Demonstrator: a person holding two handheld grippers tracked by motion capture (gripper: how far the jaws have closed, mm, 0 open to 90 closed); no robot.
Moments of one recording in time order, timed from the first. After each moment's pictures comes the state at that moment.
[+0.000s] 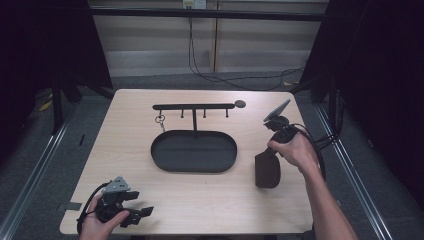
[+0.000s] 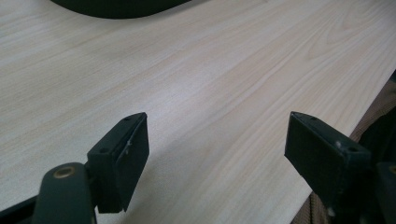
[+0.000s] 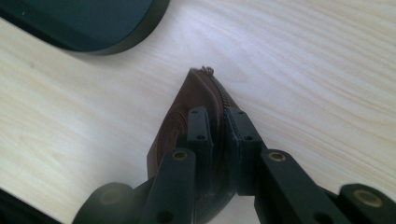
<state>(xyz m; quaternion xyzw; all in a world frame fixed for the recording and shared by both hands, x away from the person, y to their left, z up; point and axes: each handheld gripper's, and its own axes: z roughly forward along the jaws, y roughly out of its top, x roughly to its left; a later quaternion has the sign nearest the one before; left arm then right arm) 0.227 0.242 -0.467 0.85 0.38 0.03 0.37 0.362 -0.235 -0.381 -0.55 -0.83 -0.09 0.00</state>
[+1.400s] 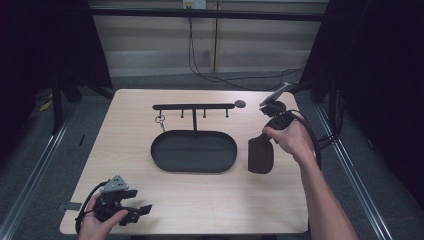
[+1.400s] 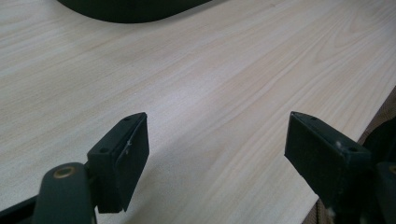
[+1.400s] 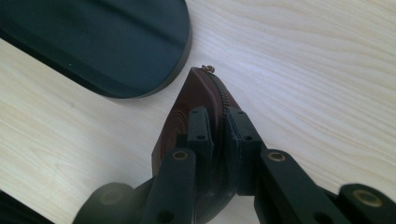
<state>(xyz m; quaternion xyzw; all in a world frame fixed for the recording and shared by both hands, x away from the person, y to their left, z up) 0.230 0.246 -0.466 0.85 0.37 0.04 0.37 0.375 -0.219 -0.343 -0.55 -0.82 -0.14 -0.03</state>
